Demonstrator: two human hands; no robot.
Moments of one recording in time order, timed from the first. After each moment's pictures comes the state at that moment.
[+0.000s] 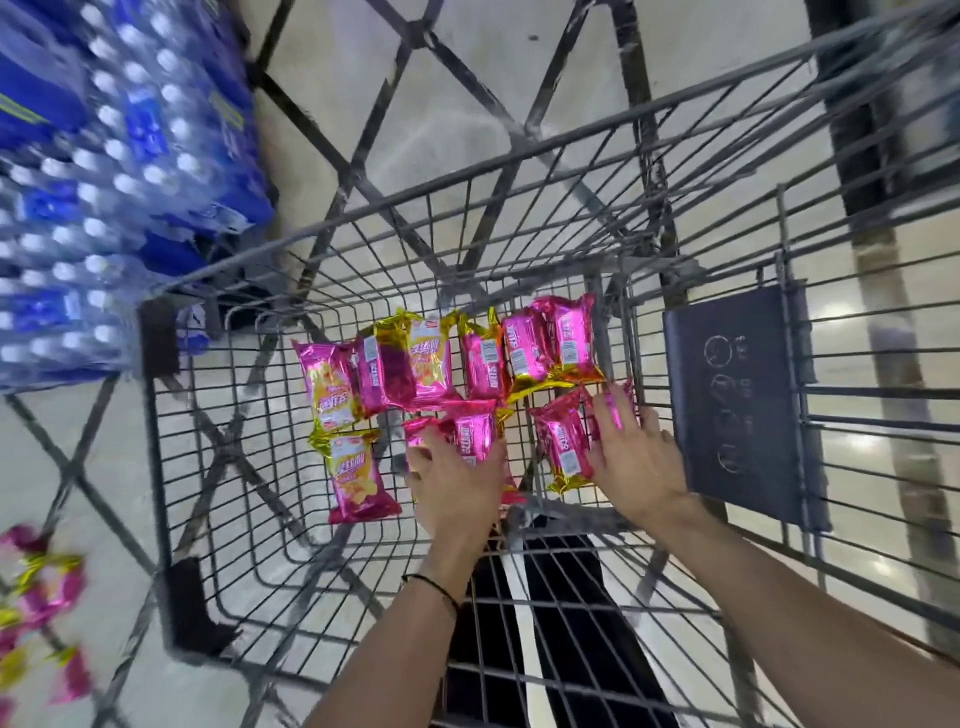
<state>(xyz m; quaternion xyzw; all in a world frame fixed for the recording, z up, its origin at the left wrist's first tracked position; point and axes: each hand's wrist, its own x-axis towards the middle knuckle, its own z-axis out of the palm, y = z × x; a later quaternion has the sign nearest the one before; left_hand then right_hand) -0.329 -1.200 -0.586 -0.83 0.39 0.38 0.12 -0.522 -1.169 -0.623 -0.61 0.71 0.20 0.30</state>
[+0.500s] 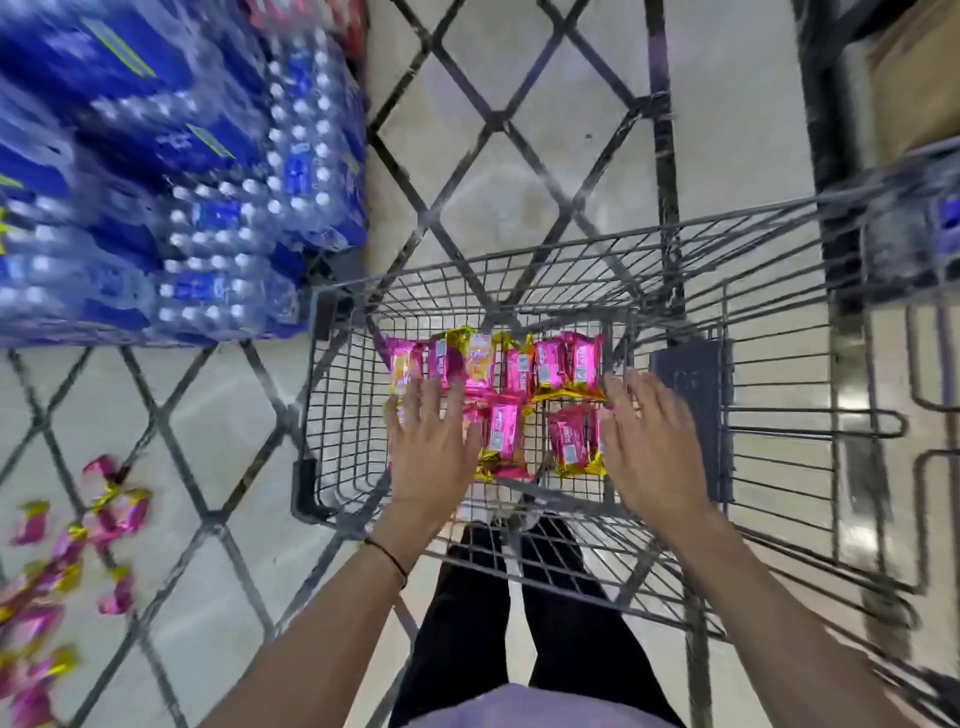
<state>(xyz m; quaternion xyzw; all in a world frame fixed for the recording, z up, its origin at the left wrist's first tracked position) -0.268 -1.188 -0.409 -0.68 0.71 0.12 0.09 -0.516 -1.169 -0.405 -0.68 0.71 -0.01 0.20</state>
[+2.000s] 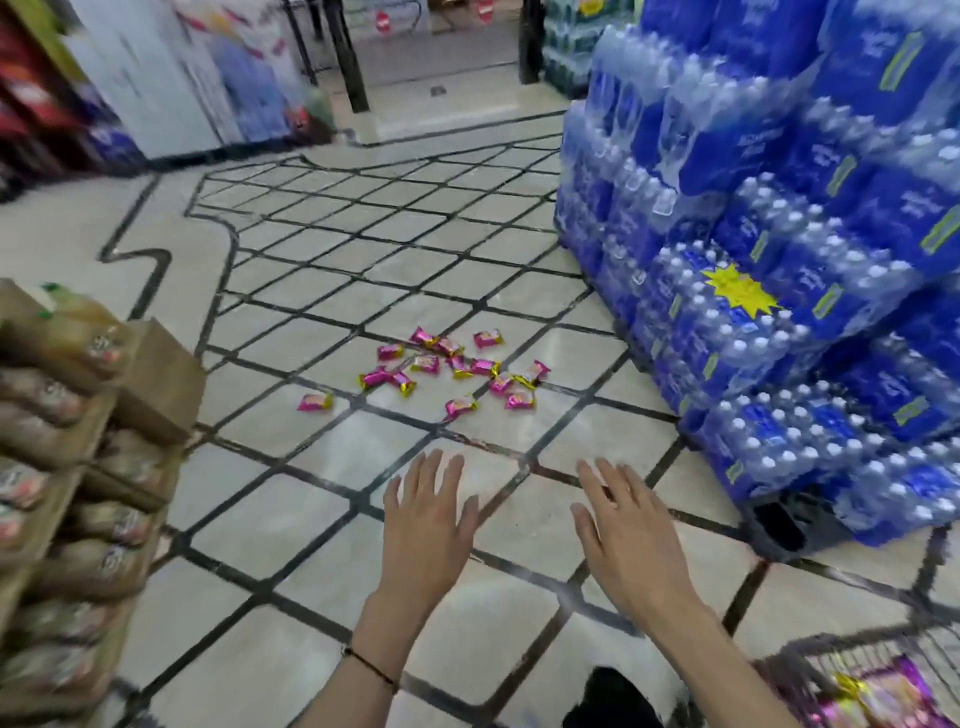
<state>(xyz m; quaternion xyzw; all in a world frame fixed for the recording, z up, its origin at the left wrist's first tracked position) 0.158 -0.650 -0.213 -0.97 0.19 -0.05 -0.11 0.071 -0.884 -0.210 -0.99 0.08 -0.06 0.10</state>
